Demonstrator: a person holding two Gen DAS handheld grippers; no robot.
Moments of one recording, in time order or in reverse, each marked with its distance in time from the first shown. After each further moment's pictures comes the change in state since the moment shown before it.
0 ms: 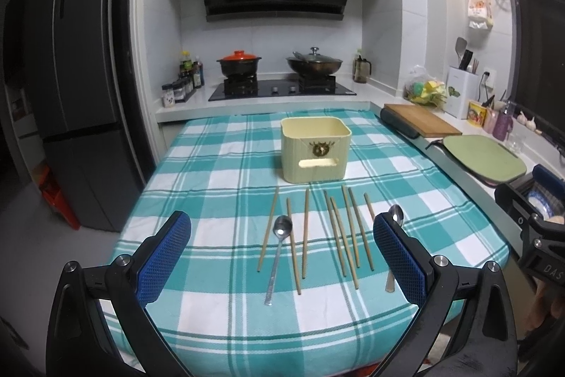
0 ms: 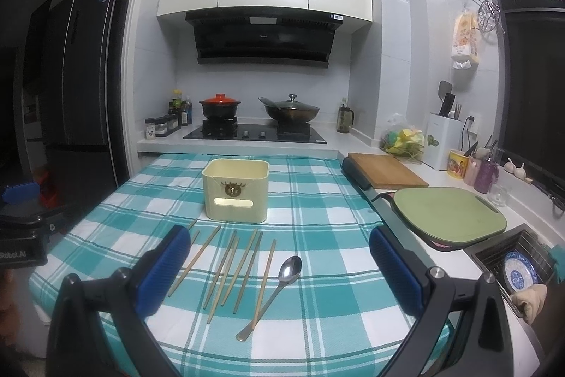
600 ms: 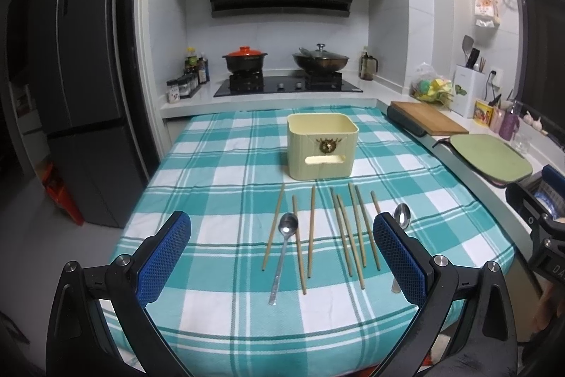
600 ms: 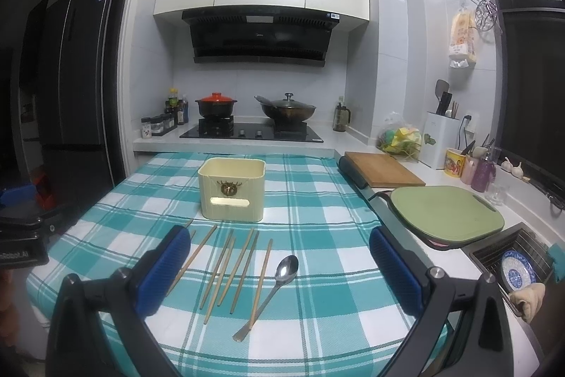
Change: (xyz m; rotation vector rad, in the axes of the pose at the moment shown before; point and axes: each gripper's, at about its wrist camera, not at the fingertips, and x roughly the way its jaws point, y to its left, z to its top) left arm 0.009 0.002 -0.003 -0.006 0.015 0.024; right arm 0.001 0.000 0.000 0.001 0.002 -0.013
